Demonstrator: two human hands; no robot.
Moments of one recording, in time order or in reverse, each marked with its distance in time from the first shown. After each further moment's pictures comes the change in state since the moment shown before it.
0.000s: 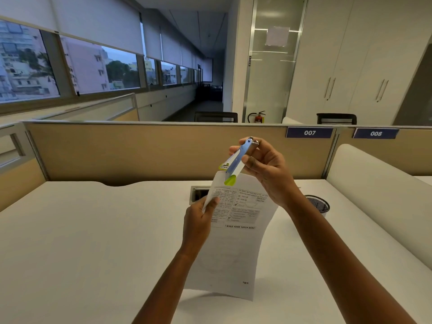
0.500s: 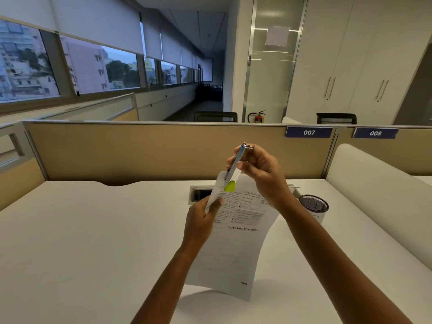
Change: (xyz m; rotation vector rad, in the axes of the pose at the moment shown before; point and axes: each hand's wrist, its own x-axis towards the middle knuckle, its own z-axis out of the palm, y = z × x) left_hand 0.000 0.005 0.005 0.038 -0.080 0.043; right_hand -0.004 0.008 0.003 -0.318 0.052 -0.067
